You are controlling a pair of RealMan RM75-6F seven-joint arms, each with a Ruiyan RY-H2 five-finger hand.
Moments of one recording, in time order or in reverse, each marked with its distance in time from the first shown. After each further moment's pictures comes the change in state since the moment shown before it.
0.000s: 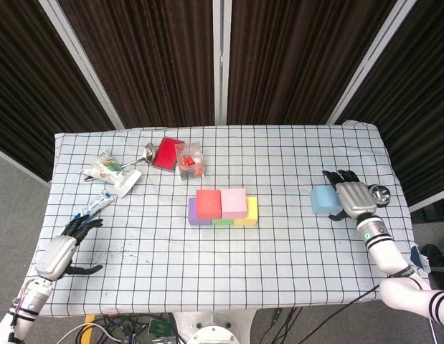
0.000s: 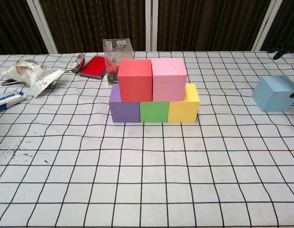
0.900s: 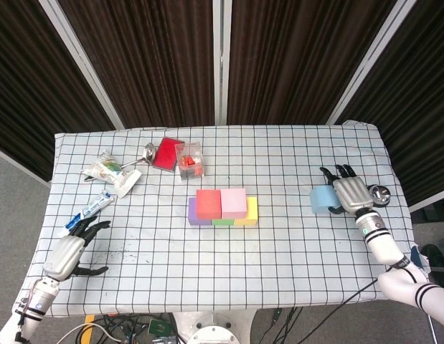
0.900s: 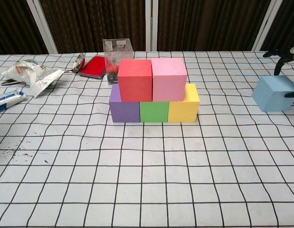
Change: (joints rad) left arm -0.016 0.001 0.000 -0.056 -0.004 -0.029 0.089; right arm -0.007 -0.185 -0.012 0.362 -0.265 0.038 0.199
